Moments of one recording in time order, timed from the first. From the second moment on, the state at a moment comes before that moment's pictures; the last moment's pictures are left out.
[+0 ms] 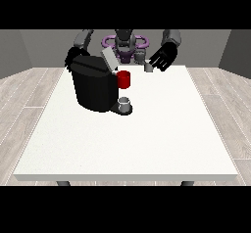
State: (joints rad) left arm -0.89 0.43 0.07 -0.71 -0.61 -0.13 -0.22; right arm -0.25 -0.03 -0.06 -1.28 -0.04 -0.11 -0.11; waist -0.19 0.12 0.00
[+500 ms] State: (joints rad) left arm -1.07 0.48 0.14 -0.68 -0.60 -0.15 -0.13; right arm -0.32 -0.02 -0.02 -1.34 -0.02 -0.13 -0.05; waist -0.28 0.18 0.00
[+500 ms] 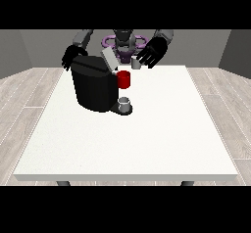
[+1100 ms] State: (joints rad) left arm -1.13 0.46 0.14 -0.65 -0.62 -0.13 -0.12; right arm -0.32 -0.02 -0.02 -1.38 0.00 -0.16 -0.05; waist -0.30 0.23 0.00
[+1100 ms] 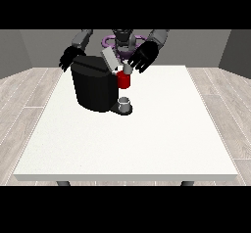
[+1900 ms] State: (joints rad) left arm -1.14 0.42 0.12 -0.64 -0.65 -0.12 -0.13; right arm -0.30 -0.03 -0.05 -1.39 -0.02 -0.15 -0.06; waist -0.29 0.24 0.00
